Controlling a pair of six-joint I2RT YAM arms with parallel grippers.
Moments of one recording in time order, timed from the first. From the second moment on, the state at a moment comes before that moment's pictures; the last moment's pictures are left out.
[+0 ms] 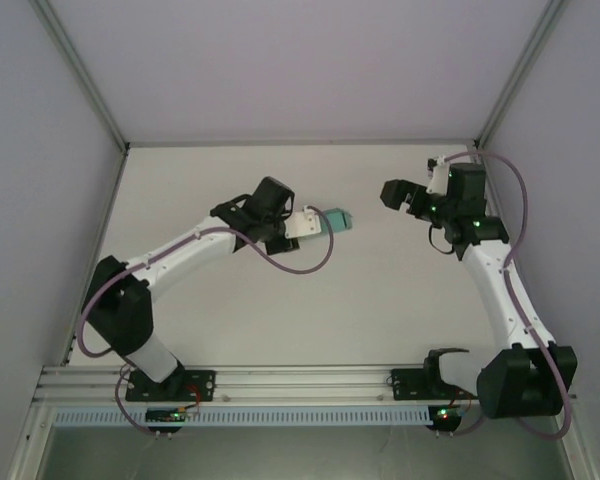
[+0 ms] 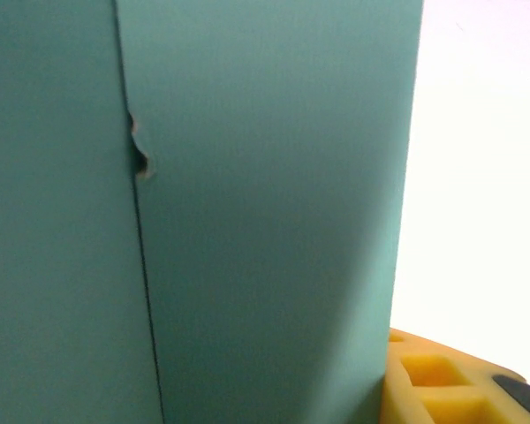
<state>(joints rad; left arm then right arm) -0.73 1.63 1.30 -0.64 0.07 0.72 0.05 1.17 1.05 -0.45 -0.38 0.32</state>
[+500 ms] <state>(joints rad) -0.67 1.80 1.43 -0.95 0.14 0.69 0.36 1.34 1.09 -0.52 -0.44 -0.17</state>
